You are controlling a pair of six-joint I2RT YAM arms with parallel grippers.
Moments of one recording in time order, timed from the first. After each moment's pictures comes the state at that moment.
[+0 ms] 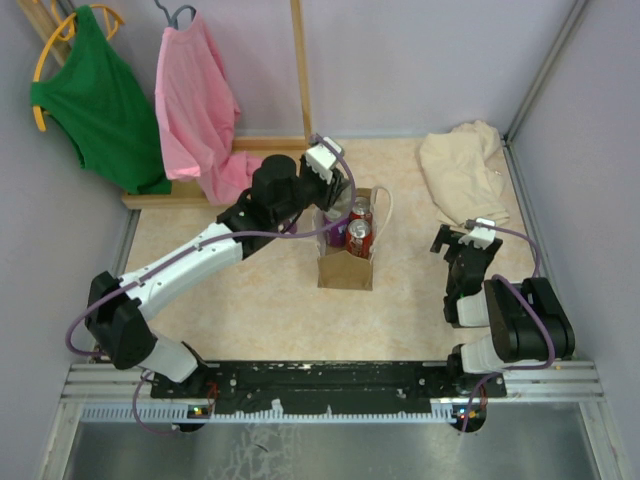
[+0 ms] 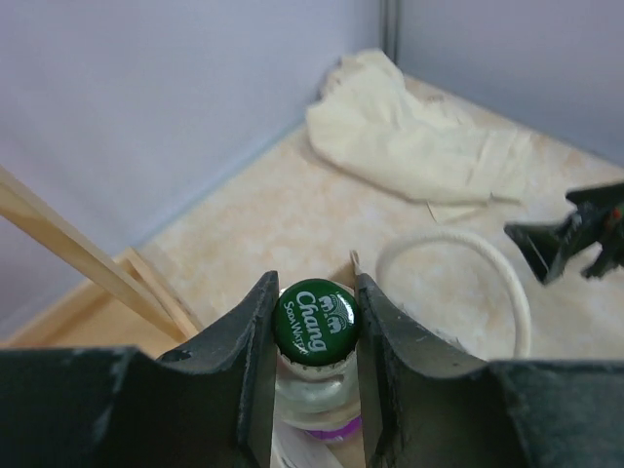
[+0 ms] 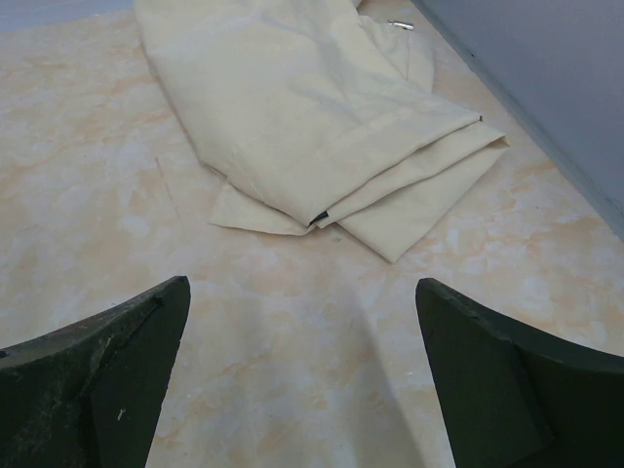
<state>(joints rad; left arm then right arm) -0.79 1.50 1.31 0.09 -0.01 0.11 0.04 1.44 0.14 1.20 0.34 0.07</state>
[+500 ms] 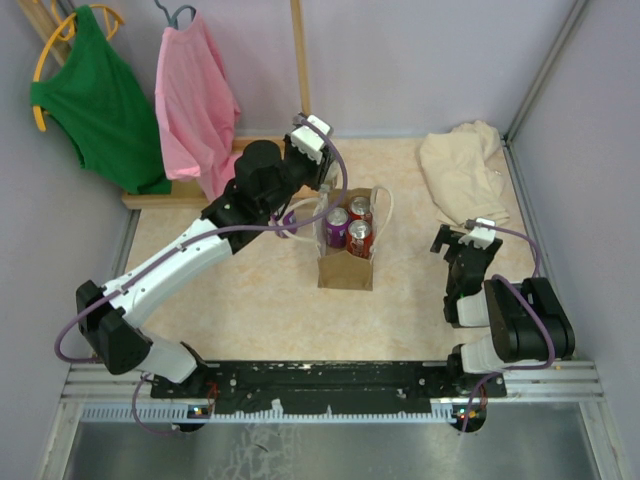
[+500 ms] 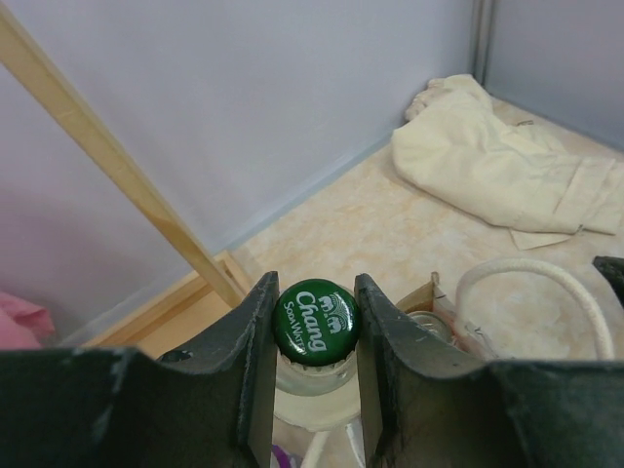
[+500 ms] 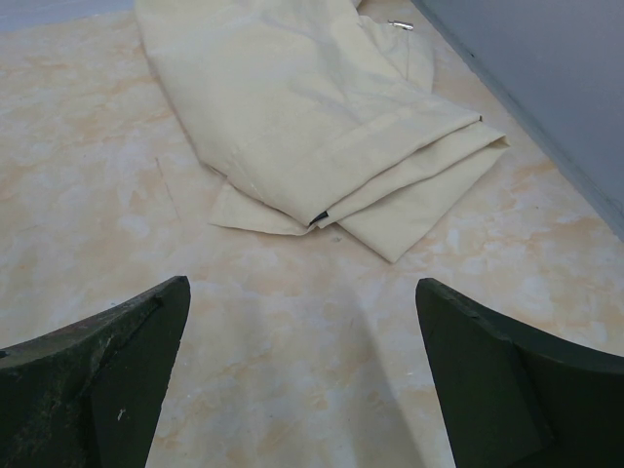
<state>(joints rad) -0.78 1.46 1.42 0.05 -0.16 0.21 0.04 1.44 0.14 1.20 0.34 0.07</state>
